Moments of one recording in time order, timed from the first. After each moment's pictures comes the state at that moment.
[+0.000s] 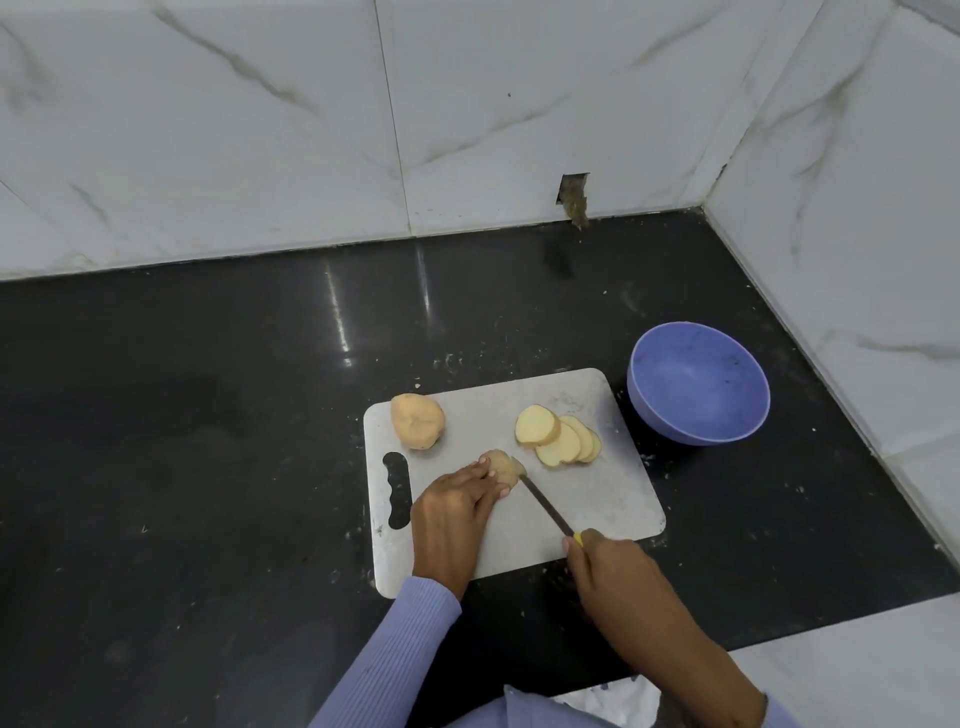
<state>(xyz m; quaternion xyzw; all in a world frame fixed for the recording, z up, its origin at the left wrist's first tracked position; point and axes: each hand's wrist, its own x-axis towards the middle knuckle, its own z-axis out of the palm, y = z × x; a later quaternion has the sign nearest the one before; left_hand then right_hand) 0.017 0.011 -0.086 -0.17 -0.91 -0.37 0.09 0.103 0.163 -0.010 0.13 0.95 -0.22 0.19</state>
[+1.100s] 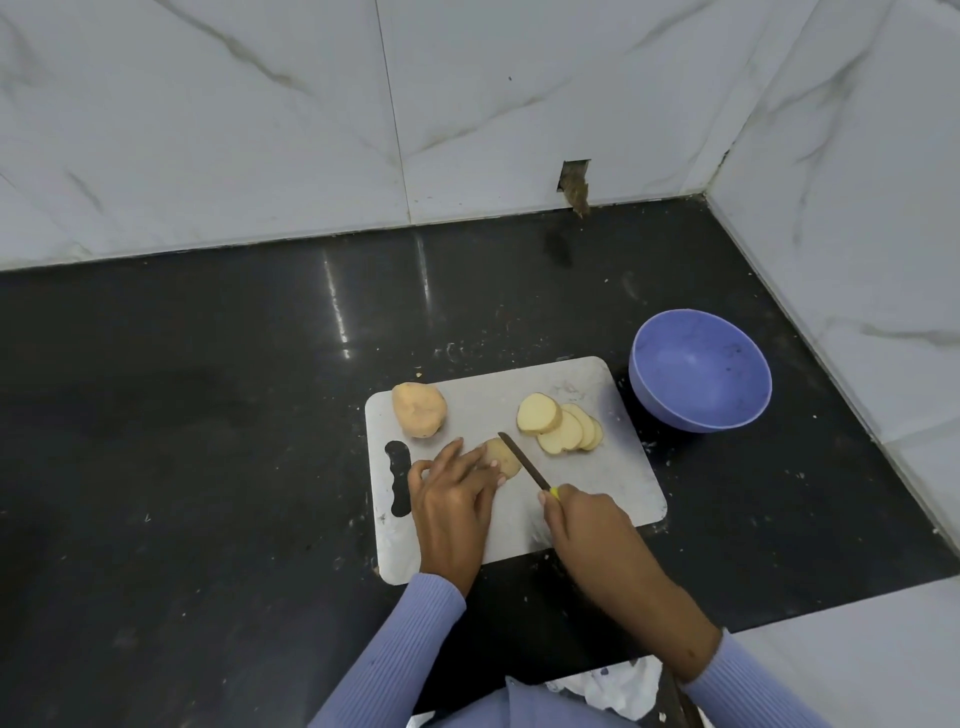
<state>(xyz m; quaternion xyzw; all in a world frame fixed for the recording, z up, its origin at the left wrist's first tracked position) 0.023 0.012 -0.093 -0.14 -0.92 -0.34 0.15 0.077 0.149 -0.006 0.11 0.95 -0.24 0.15</state>
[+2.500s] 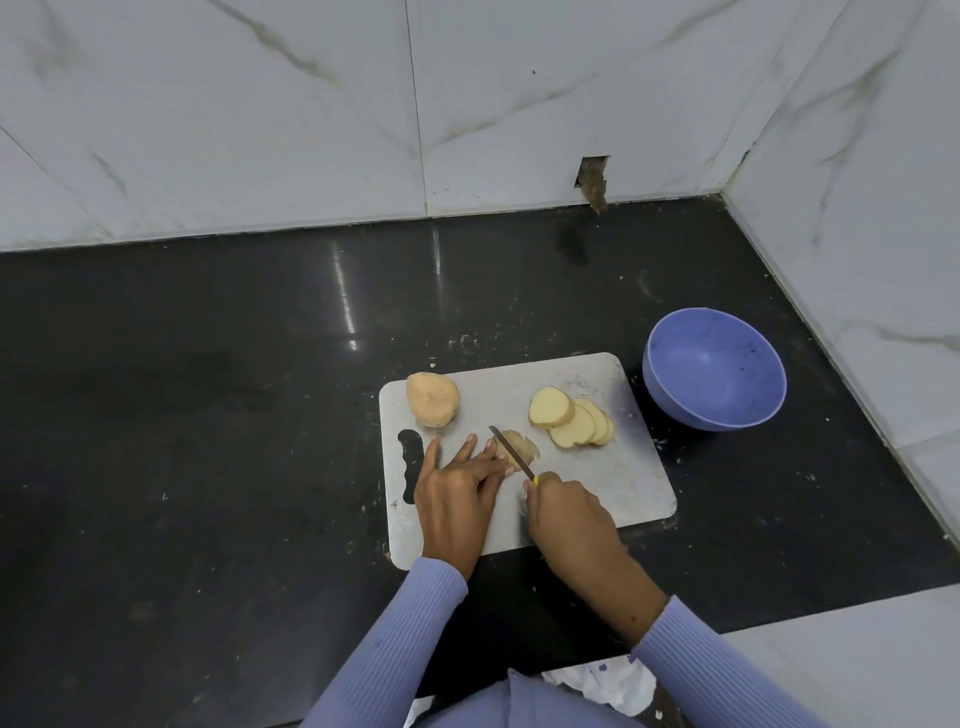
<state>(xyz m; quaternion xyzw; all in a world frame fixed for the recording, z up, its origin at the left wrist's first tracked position) 0.021 0.007 -0.091 -0.13 -0.91 -0.38 0.10 0.059 0.120 -0.027 0.13 0.96 -0.17 0.17</state>
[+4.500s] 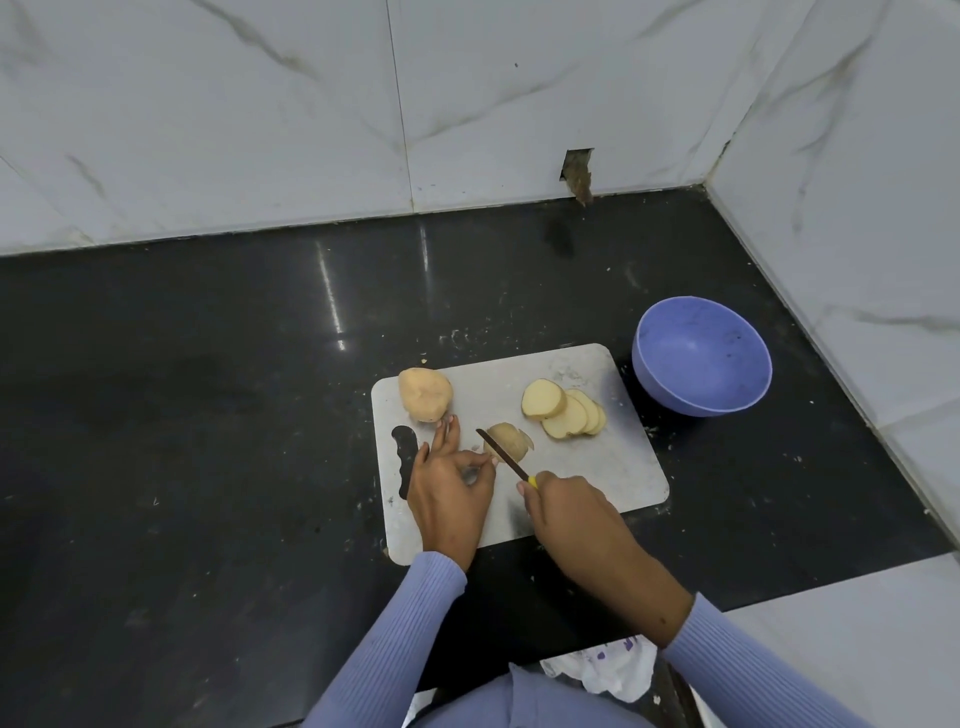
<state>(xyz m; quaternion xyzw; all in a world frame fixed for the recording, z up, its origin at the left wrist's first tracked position) 0.021 0.008 -0.082 0.00 -0.90 -0.43 0.01 0.071 0.126 -0.007 0.09 0.96 -0.20 0.18</state>
